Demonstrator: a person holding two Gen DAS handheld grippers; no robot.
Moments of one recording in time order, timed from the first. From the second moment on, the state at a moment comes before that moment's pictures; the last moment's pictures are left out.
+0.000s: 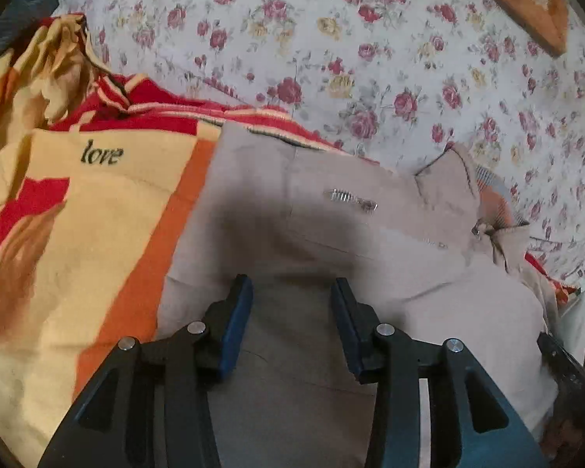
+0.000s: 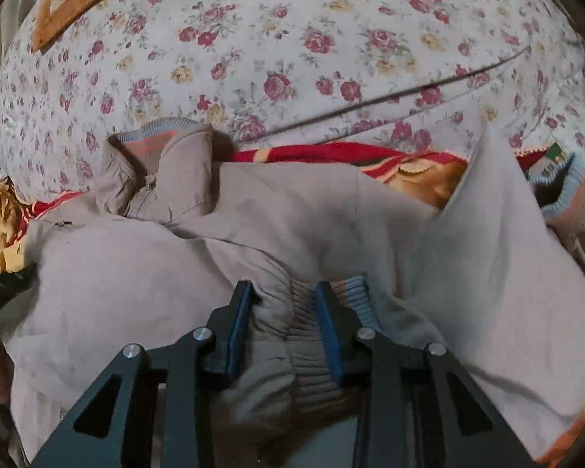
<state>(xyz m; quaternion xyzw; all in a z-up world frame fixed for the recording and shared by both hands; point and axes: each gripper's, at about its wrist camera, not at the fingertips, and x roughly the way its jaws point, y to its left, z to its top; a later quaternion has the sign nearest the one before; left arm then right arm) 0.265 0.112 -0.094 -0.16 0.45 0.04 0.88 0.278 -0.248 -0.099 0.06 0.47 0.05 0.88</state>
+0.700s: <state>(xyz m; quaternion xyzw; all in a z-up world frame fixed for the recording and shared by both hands) 0.232 0.081 -0.088 -0.12 0.48 0.01 0.87 0.230 -0.195 -0.056 -0.06 0.44 0.11 0.89</state>
